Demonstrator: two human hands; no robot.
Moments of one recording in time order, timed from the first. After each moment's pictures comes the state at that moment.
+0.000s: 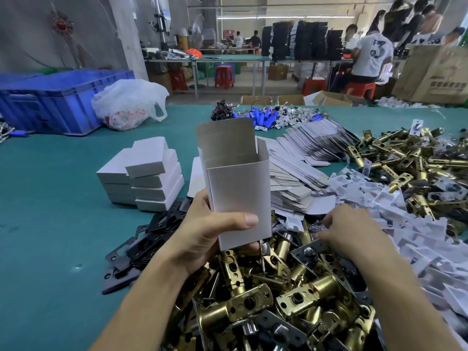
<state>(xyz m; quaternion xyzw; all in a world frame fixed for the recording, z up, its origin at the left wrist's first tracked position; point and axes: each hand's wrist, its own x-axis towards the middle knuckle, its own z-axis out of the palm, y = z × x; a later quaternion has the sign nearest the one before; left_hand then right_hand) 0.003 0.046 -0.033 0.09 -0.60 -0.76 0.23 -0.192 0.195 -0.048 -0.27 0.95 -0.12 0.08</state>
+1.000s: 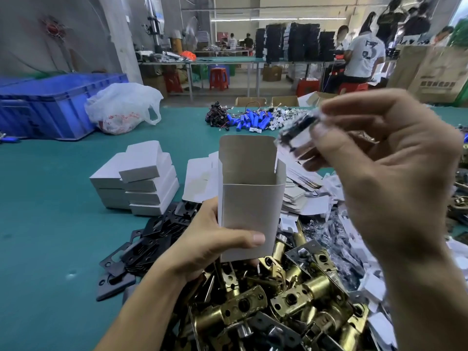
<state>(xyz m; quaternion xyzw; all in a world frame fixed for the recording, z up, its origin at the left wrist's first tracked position) -0.001 0.051 -0.035 0.10 -0.66 -0.73 0.17 -0.110 0.207 0.060 -0.48 0.54 -0.68 -0.13</state>
